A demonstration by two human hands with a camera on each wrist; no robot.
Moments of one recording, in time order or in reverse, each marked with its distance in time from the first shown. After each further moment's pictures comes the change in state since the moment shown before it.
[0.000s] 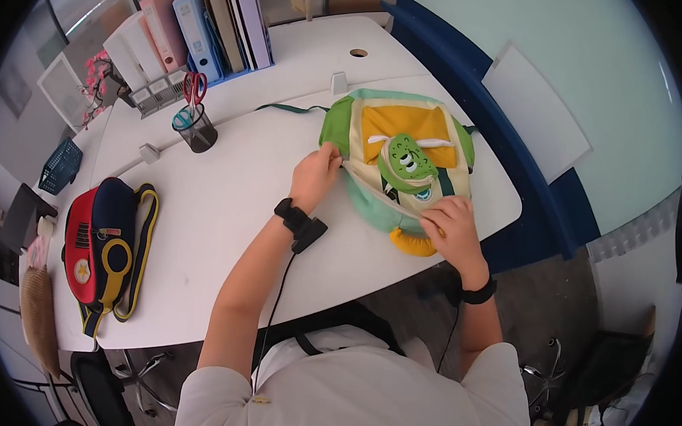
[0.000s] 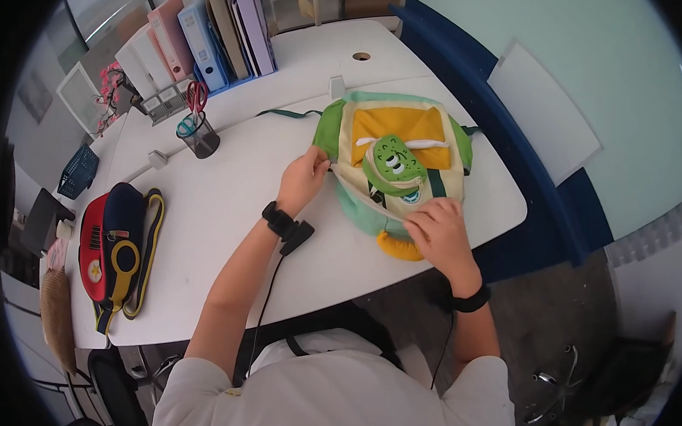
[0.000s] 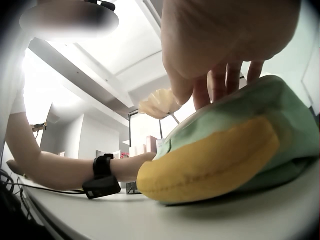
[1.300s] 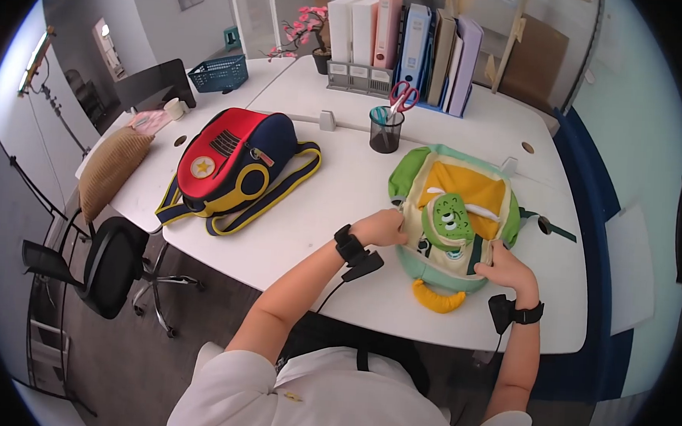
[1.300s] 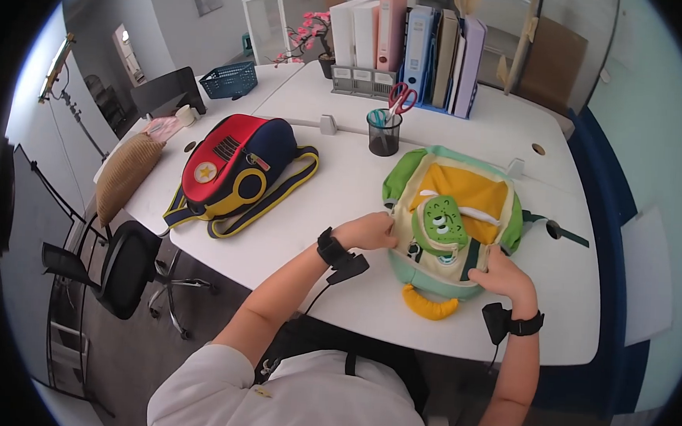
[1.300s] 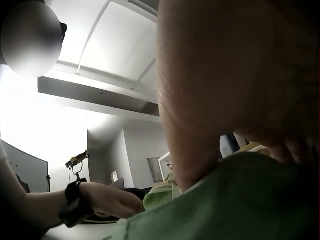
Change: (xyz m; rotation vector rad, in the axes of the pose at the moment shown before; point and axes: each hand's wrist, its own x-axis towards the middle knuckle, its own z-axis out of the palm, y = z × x) left_hand -0.100 -0.064 -0.140 0.151 -0.465 -0.434; right_hand 0.112 -0.031 0.102 0.426 -0.789 0.143
